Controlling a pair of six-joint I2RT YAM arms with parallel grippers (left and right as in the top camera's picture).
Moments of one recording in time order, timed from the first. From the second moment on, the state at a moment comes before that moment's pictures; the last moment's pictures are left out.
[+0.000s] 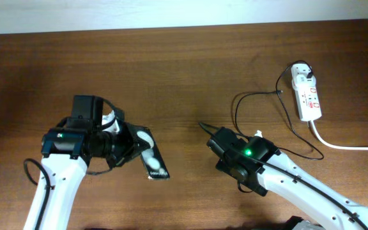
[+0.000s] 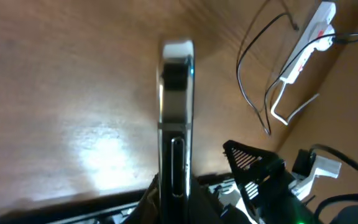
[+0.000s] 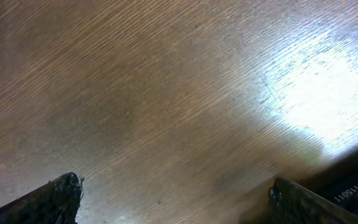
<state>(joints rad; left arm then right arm) -0.10 1.26 1.07 -1.07 0.63 -0.66 0.72 1.35 0.95 -1.16 0.19 1.33</state>
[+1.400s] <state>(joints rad) -0.10 1.60 1.07 -0.91 0.63 -0.56 0.31 2.12 1.49 -0.93 -0.09 0.59</state>
